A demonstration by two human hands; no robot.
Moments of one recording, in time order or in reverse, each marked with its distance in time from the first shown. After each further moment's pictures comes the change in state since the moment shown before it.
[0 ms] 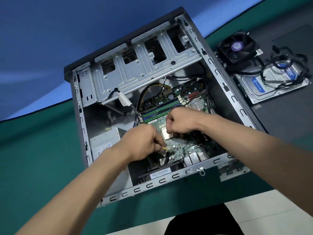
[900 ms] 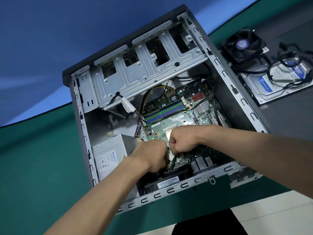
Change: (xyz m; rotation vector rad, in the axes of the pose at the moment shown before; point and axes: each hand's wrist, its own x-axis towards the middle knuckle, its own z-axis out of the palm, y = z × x) left_hand 0.015 -0.001 0.030 0.291 -0.144 -0.061; right_hand 0.003 -0.002 0.024 -0.127 -0.334 0.032
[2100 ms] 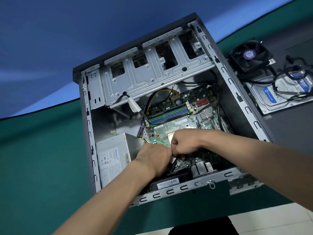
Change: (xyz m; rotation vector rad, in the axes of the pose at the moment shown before) left_hand -0.009 0.013 -0.001 0.164 0.037 0.061; right_hand 0.001 -0.001 -0.002 -0.017 0.020 -0.007
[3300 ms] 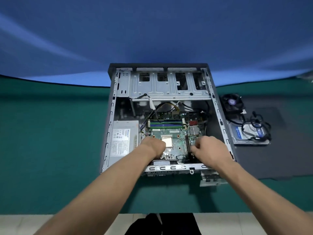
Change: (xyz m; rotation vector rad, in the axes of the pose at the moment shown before) left_hand 0.005 0.001 0.010 -0.179 0.075 -0.089; right_hand -0.109 0.014 0.015 -0.474 0.770 0.181
